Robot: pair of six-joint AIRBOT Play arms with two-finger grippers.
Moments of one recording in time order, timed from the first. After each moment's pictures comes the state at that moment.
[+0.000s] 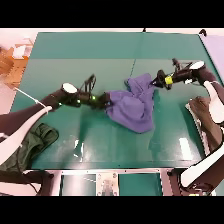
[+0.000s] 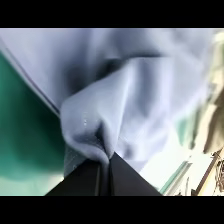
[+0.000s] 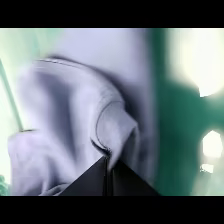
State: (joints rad) left arm -0.39 -1.56 1.11 0.39 -0.84 -1.20; right arm -0.21 -1.92 1.68 -0.76 1.26 1.44
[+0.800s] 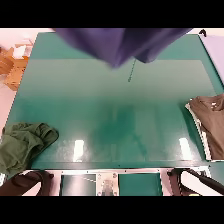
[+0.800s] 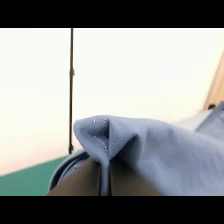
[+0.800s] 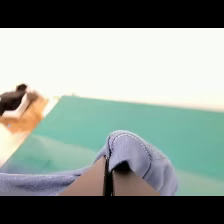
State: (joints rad) left arm -0.28 -0.91 2.04 1.22 -1.02 -1.51; right arm -0.33 -1.12 2.08 -0.73 1.30 1.38
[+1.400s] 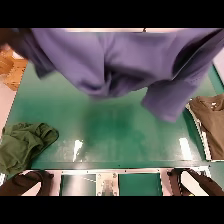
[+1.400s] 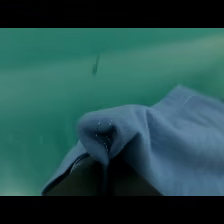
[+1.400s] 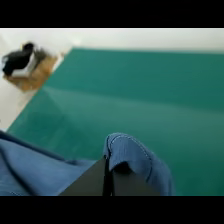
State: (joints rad) left arm -0.28 -0.94 1.65 1.41 -1.36 -1.65; right arm -0.33 -0.94 1.67 -0.73 1.41 1.37
